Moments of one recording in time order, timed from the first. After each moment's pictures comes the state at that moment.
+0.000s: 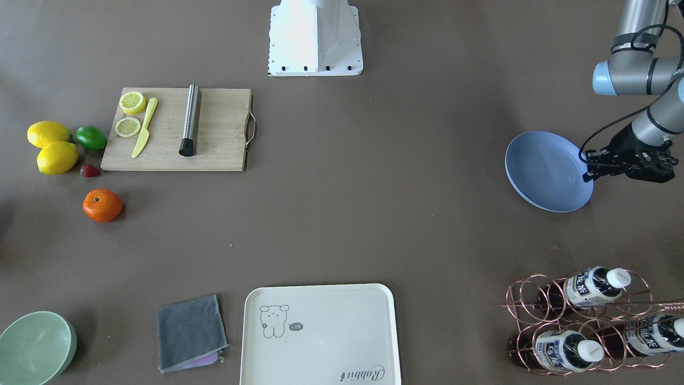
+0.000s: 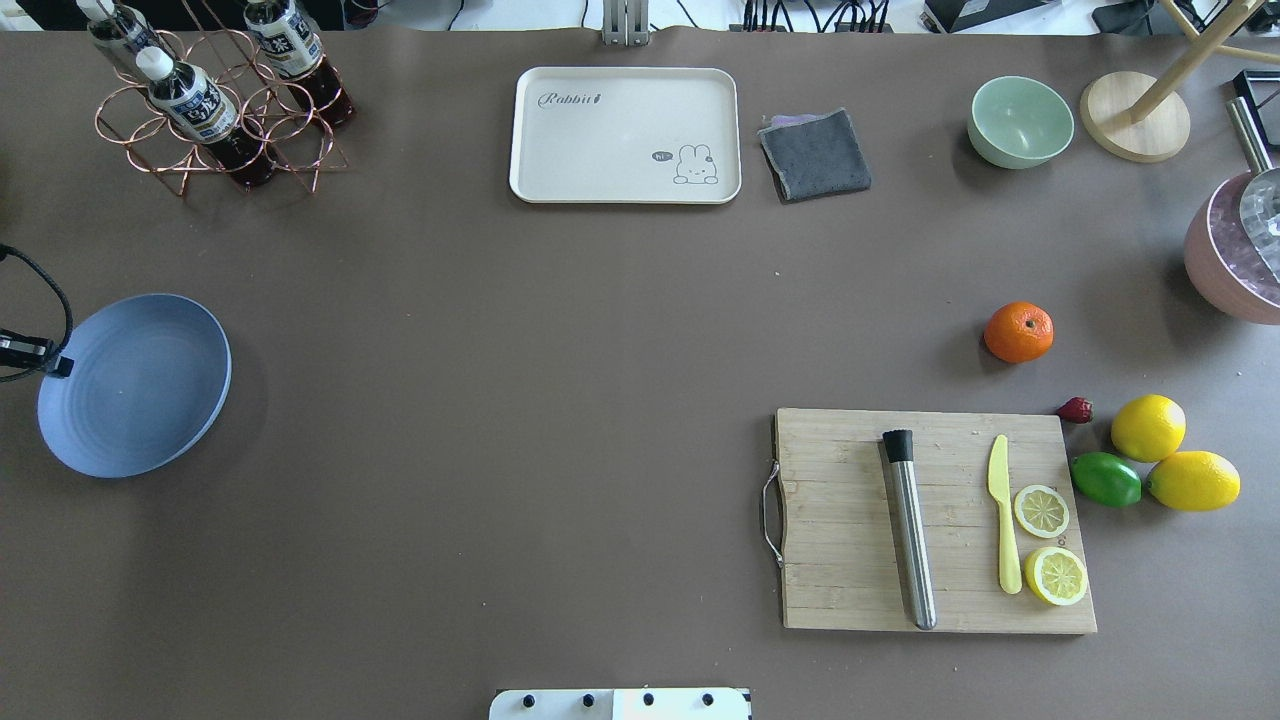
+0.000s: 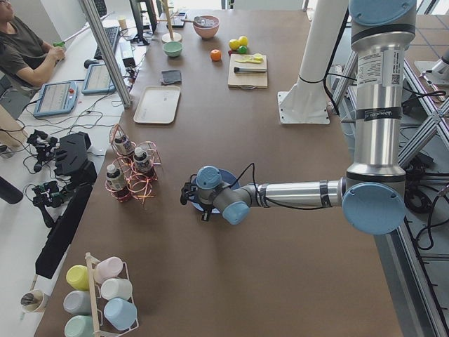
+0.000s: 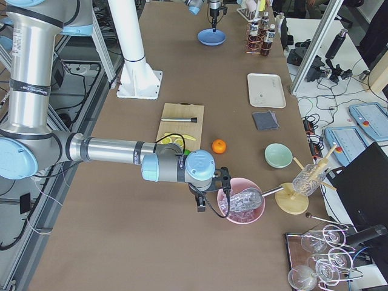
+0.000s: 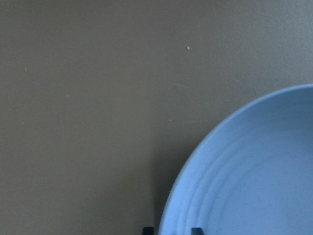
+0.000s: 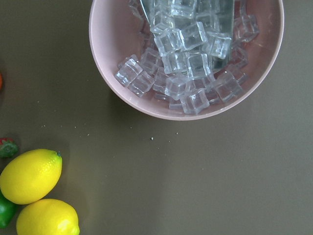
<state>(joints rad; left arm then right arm) -1.06 -1.53 -1.44 -2.39 -2.25 -0.65 1.57 -1.75 1.71 -1.52 2.47 -0.13</state>
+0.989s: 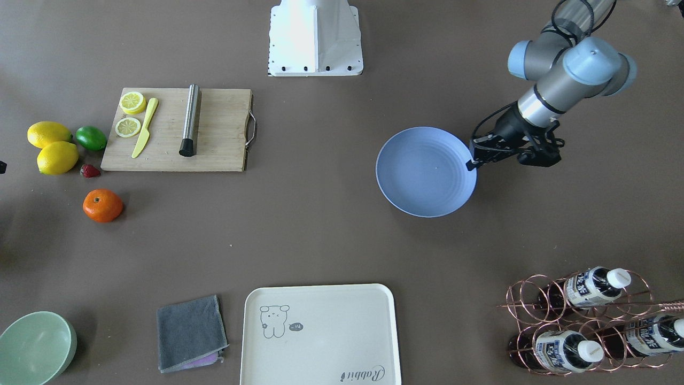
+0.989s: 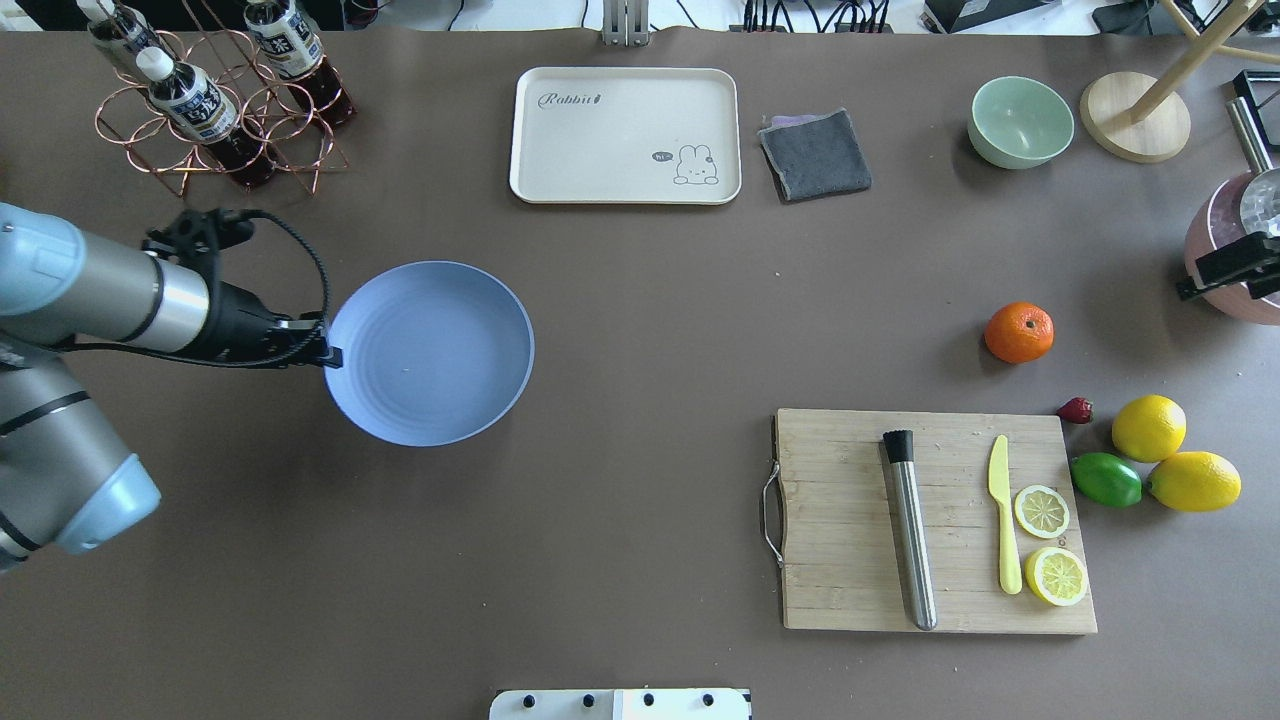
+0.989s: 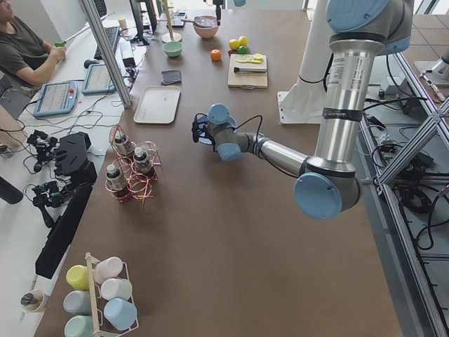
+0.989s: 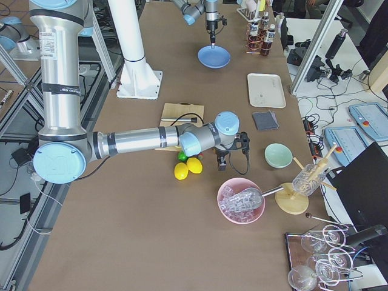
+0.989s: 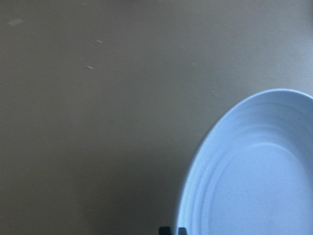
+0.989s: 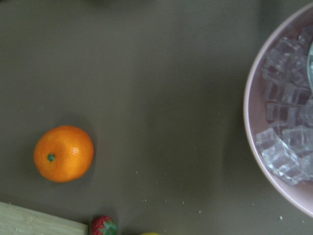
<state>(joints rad) -0.72 -1.79 -1.72 -2.29 -2.09 -1.37 1.23 -1.56 1.71 -1.27 2.41 0.46</state>
